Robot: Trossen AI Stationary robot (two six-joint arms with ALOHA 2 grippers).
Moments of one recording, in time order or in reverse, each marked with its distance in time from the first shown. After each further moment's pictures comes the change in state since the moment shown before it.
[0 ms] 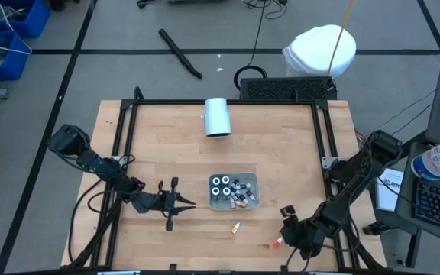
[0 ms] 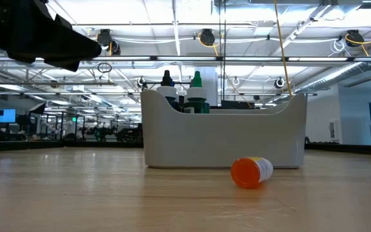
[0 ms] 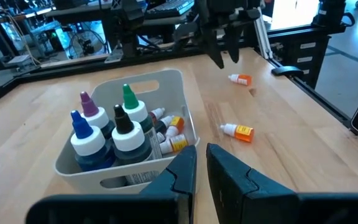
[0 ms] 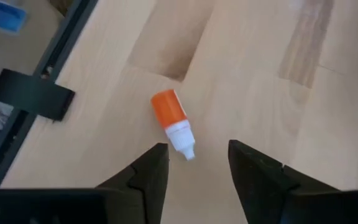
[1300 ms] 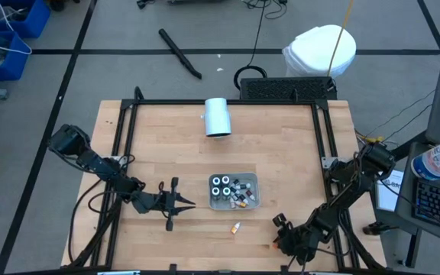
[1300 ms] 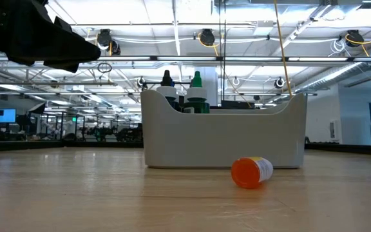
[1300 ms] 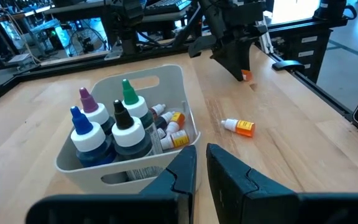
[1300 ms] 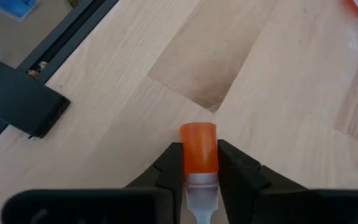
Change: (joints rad) left arm 0.000 0.000 0.000 -0.017 0.000 0.003; right arm 0.004 0.174 -0.050 0.306 0.025 -0.197
